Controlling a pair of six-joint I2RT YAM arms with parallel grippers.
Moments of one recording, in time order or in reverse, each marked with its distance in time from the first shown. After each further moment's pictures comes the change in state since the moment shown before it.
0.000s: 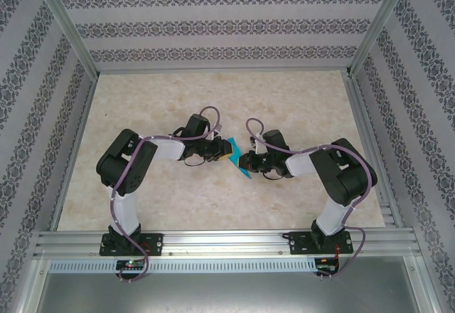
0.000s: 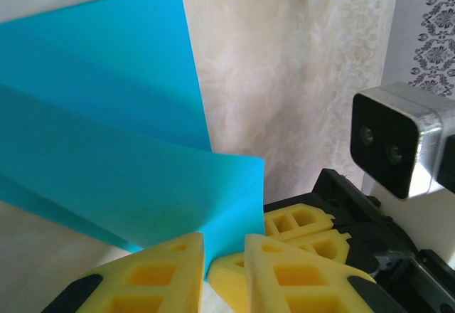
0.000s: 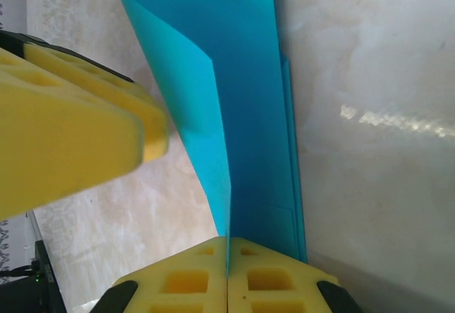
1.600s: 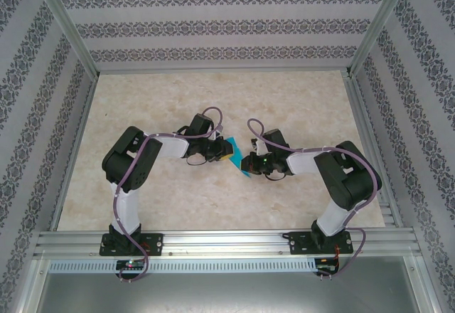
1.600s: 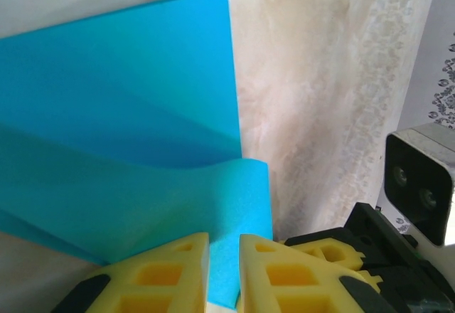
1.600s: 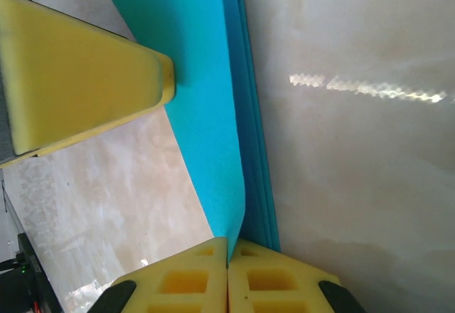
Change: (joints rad) left arm -0.006 0.047 0.057 -0.063 -0.027 -0.008; right arm 0.000 -0.045 0.034 -0.208 0.027 -0.034
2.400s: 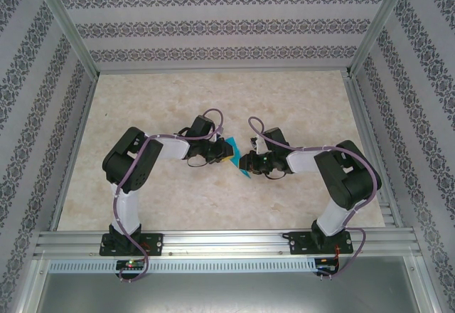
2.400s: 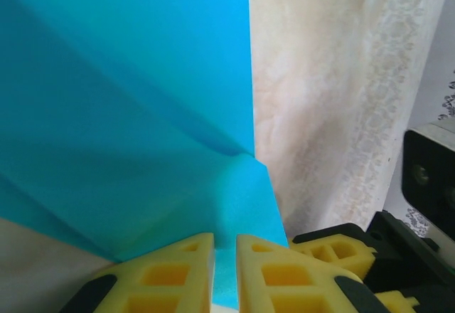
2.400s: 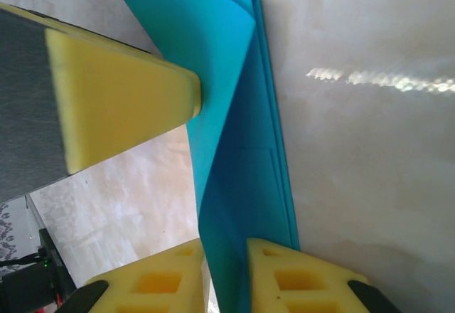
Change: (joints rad) left arm -0.014 0.001 -0.009 -0.009 -0.034 -0.014; right arm -0.006 -0.003 0.017 -0.018 -0.037 0.027
